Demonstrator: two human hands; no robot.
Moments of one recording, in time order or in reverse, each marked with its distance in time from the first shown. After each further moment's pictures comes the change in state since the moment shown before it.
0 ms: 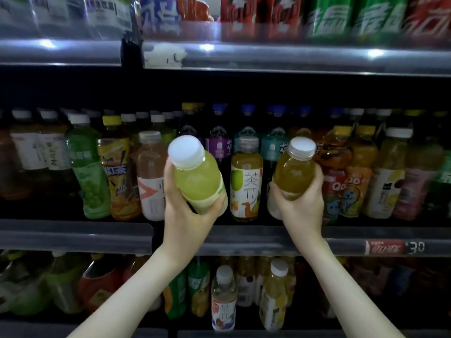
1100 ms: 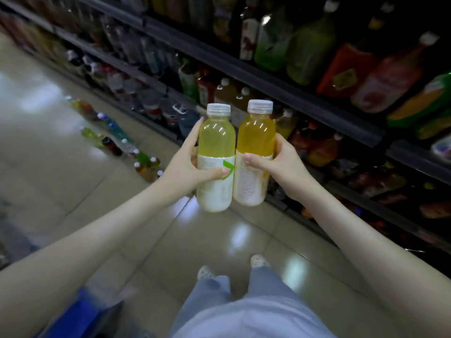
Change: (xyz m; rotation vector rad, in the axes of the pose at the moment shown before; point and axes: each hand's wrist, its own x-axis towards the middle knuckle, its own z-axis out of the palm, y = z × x) left_hand -0.266 0.038 -0.523 -0.031 -0.237 -1.283; right_hand -0.478 -0.179 0.223 0.272 -1.275 0.675
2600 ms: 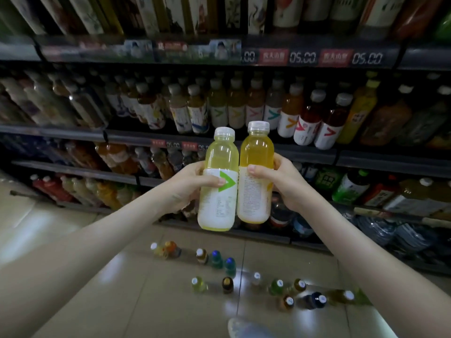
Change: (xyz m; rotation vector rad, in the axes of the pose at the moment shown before) left_hand 0.364 0.044 -0.900 0.049 -0.495 -0.156; right_hand 0.574 -0.295 0.658 0.272 0.295 0.005
